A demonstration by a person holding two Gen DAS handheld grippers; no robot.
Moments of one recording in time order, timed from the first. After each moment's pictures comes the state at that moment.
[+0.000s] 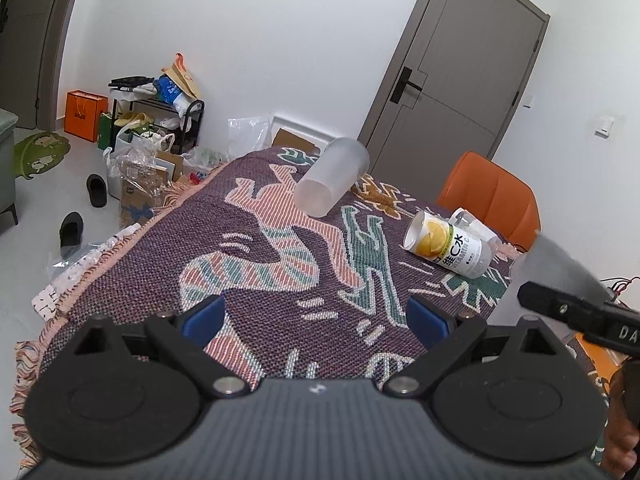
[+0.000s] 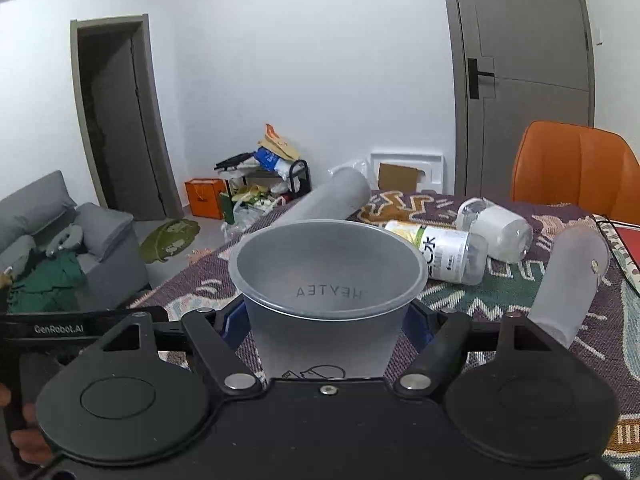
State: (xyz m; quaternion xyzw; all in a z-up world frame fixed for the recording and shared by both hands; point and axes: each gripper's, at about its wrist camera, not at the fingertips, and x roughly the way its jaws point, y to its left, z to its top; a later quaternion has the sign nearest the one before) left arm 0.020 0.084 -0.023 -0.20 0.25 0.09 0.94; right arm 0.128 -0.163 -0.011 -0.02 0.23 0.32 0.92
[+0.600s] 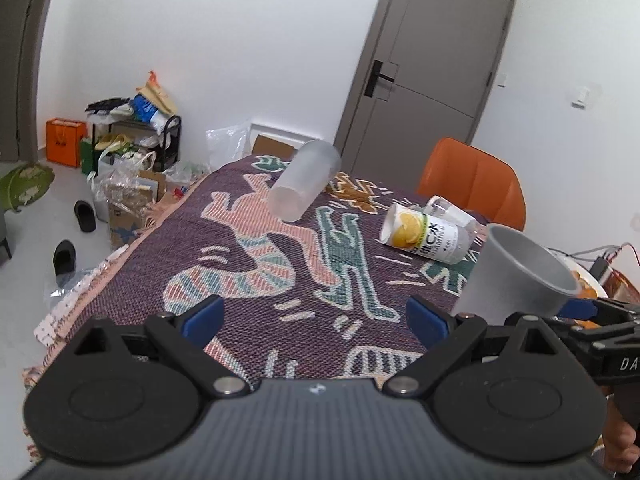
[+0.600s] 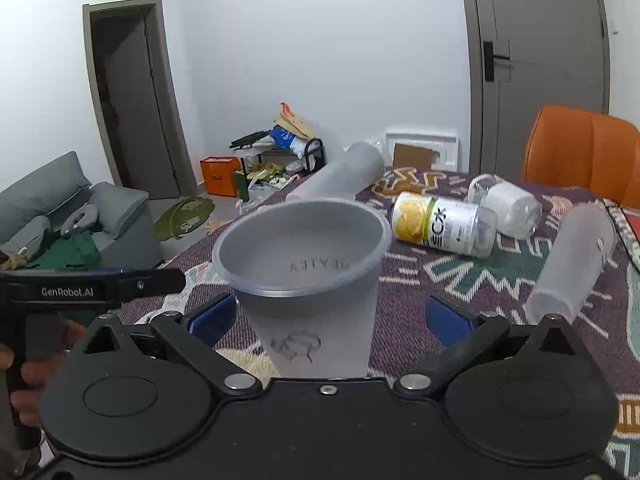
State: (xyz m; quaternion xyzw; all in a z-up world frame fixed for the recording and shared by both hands) left arm 0.014 0.061 -0.004 -0.14 0.25 0.06 0.96; right arm 0.108 -0.181 -0.010 -0.02 0.26 0.34 0.90
